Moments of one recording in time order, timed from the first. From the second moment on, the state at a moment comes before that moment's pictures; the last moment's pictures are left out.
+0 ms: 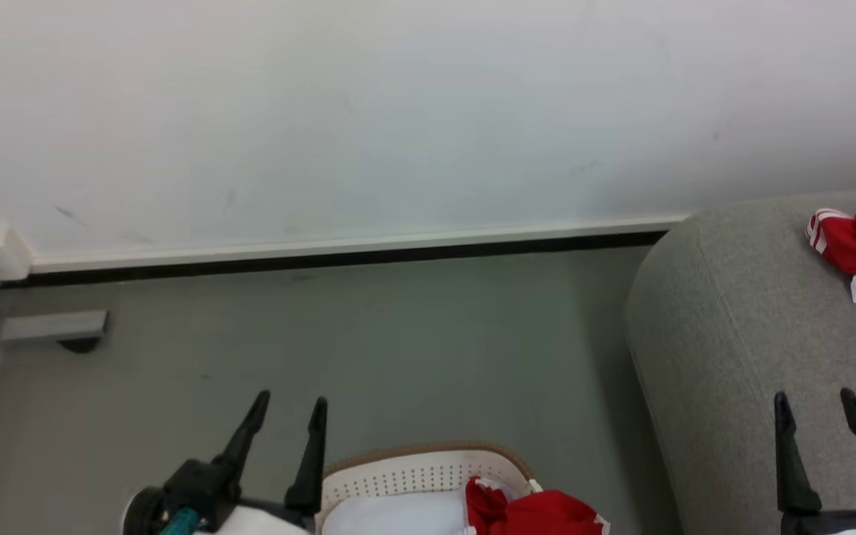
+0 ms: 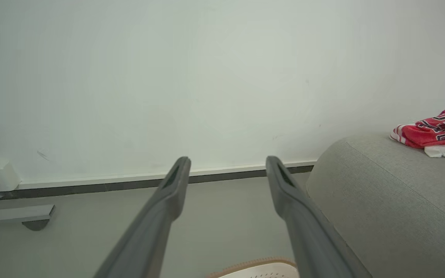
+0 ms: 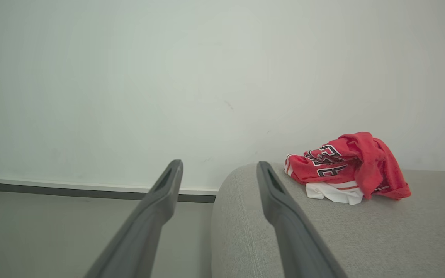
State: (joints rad) left arm -0.04 0.07 -0.13 0.18 -0.13 -0.08 -0.26; right arm 0.02 -0.05 -0.12 0.12 0.05 0.13 -0.26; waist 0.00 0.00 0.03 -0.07
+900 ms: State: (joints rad) left arm -0.76 0.21 -0.85 0.77 -0.19 -0.13 0.17; right arm -0.28 -0.05 -0.10 -0.12 0.11 0.13 -0.26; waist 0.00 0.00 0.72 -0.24
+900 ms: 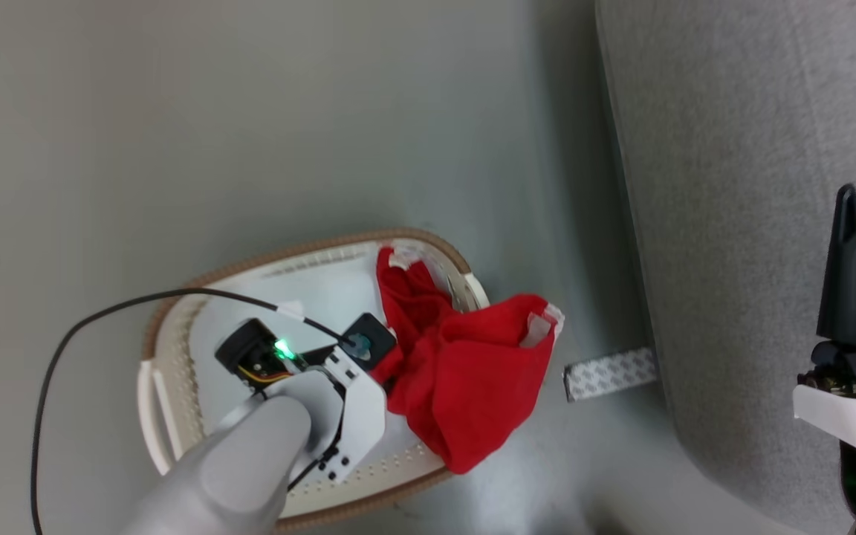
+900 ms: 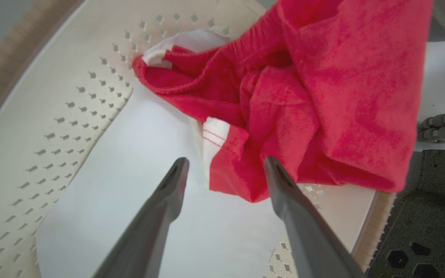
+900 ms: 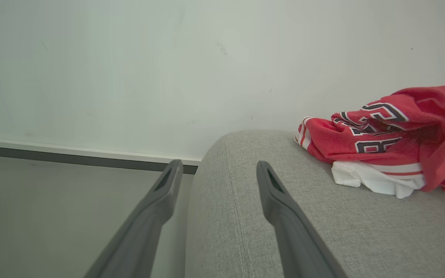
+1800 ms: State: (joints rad) left arm -0.88 0.11 -0.96 1.03 -0.42 -0.13 -0.07; right arm -0.28 -0.05 -0.14 -0.16 0.11 0.13 -0.26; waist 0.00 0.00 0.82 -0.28
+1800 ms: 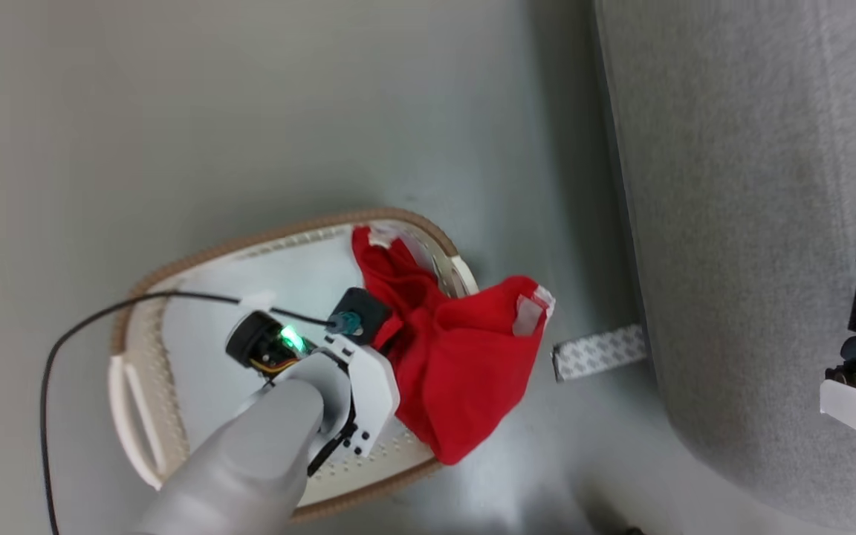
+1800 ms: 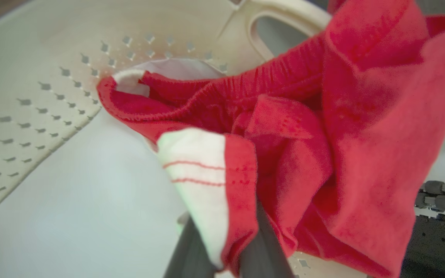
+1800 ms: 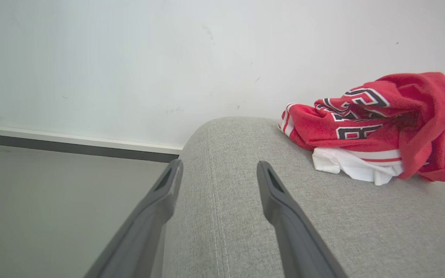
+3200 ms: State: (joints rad) left arm -0.54 0.42 -0.71 -0.14 -0.57 0.26 0.07; right arm 0.00 -0.05 0.14 0.04 0.04 0.13 -0.26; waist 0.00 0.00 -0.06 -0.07
